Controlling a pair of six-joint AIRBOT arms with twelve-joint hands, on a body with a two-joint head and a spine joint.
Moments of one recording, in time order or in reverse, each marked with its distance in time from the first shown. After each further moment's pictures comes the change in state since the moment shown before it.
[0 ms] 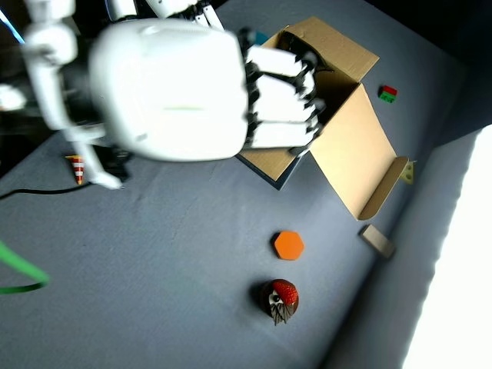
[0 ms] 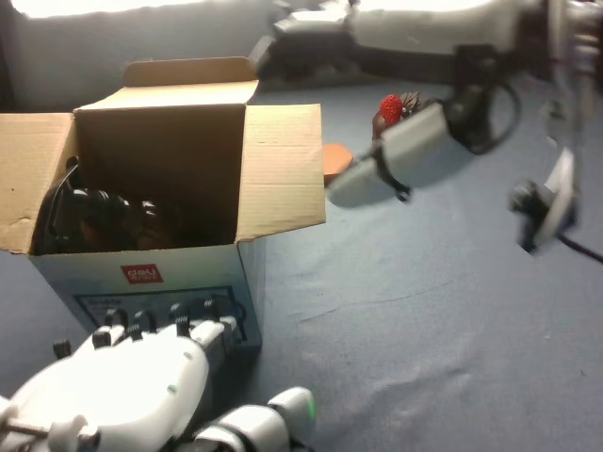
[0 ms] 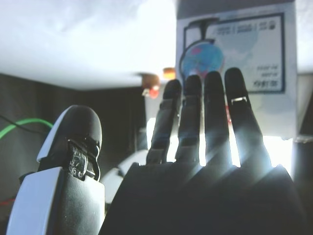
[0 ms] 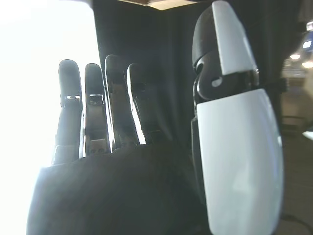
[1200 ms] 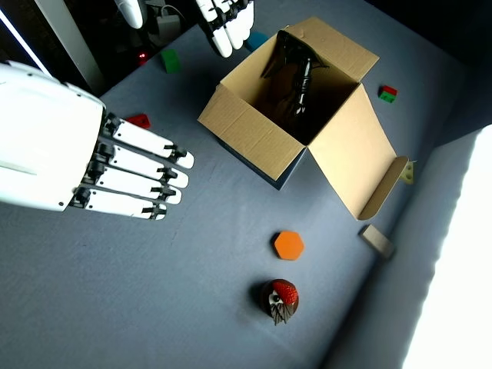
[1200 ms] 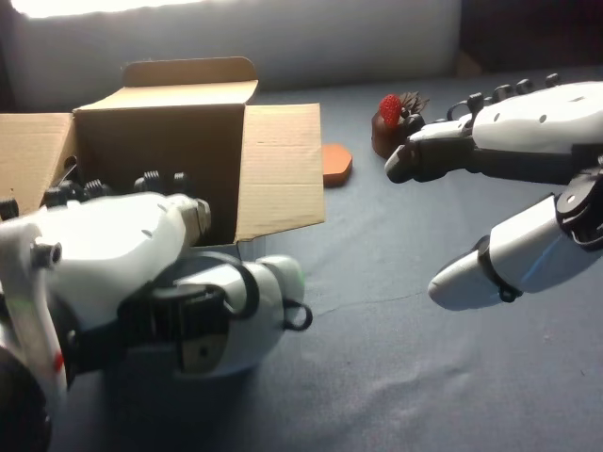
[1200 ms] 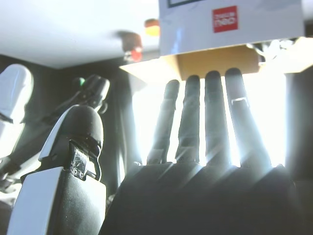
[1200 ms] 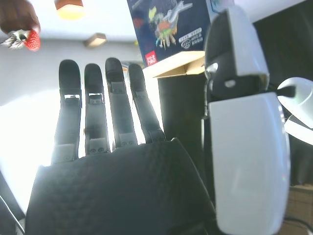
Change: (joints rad) left arm -0.509 0.006 0.022 -0.322 -0.185 0.366; right arm 0.032 0.193 -0.245 -0.299 -0.364 0.330
